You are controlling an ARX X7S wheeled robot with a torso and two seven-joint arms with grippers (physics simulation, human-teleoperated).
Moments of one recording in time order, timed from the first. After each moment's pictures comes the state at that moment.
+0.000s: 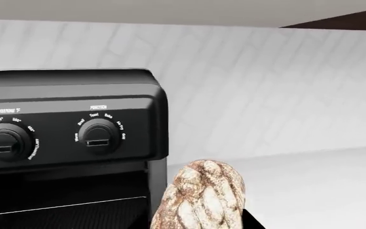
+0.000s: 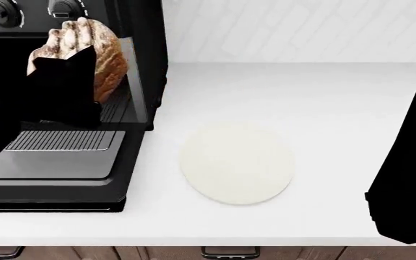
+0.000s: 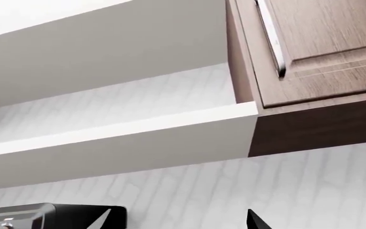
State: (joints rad) left arm -1.24 -0.85 0.18 0.68 -2.19 -0.95 -1.34; right arm -0.12 0.92 0.03 -0.96 0.73 -0.25 0.57
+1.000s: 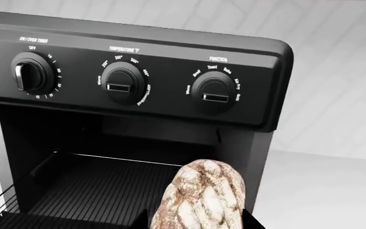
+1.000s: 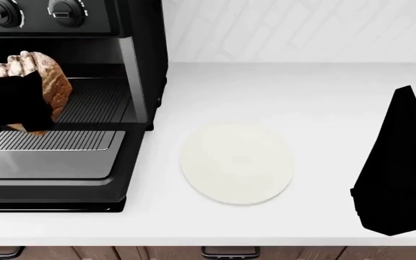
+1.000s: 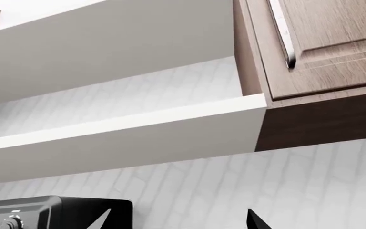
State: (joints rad) left arm -0.86 -0.98 -0.06 0.61 -1.96 -0.95 -1.17; right arm -0.05 0.91 -0.03 -0.93 0.72 -0.23 0.56
